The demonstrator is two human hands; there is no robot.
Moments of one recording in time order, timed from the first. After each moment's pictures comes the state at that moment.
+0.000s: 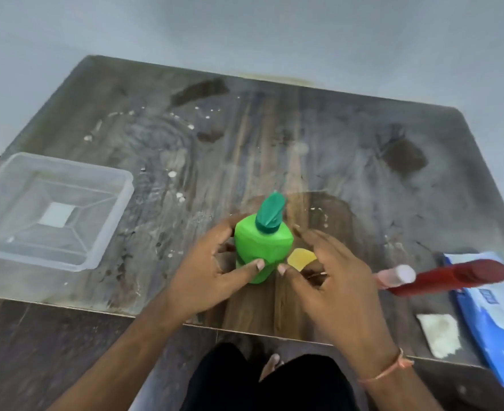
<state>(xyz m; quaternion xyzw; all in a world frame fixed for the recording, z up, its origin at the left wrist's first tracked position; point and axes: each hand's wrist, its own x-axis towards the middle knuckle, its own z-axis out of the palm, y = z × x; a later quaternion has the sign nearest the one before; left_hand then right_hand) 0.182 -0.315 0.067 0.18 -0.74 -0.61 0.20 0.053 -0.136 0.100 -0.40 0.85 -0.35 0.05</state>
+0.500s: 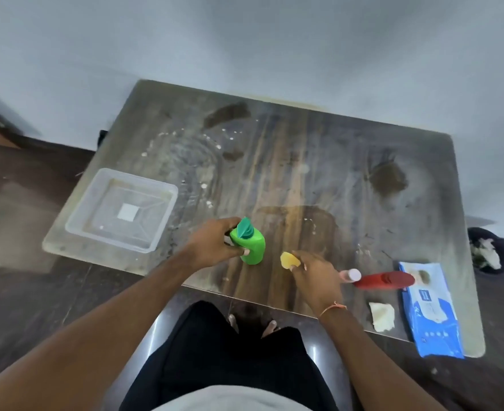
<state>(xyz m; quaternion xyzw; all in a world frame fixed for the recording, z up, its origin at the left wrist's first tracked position) 0.184 -0.358 0.172 0.28 -0.84 -0.46 0.00 0.028 -0.127 0.133 -0.33 0.89 -0.21 0.23</state>
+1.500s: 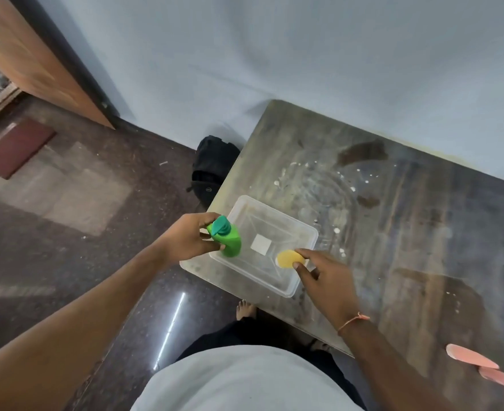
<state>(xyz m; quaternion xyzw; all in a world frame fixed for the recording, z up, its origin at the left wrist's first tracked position) 0.478 -0.688 0.204 0.36 -0.80 -0.47 0.01 0.223 -0.441 0.179 -0.47 0.80 -0.31 0.22</state>
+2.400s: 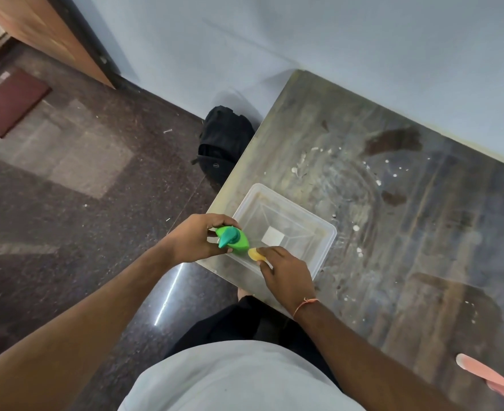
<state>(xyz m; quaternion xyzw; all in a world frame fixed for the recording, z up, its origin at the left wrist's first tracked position) 0.492 -0.704 0.161 0.33 -0.80 -0.49 -0.01 0.292 -0.512 0.105 -0.58 0.75 -0.20 0.24</state>
